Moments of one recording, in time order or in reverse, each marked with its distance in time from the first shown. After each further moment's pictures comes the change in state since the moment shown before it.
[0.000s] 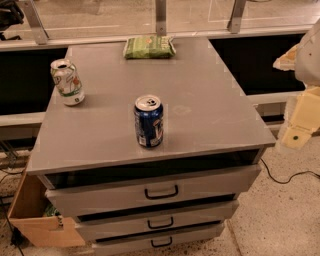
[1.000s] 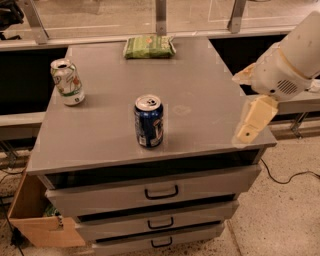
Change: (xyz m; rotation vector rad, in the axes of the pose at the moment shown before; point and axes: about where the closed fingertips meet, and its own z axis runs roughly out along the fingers) arm -0.043 -0.027 0.081 -0.108 -0.246 -0.013
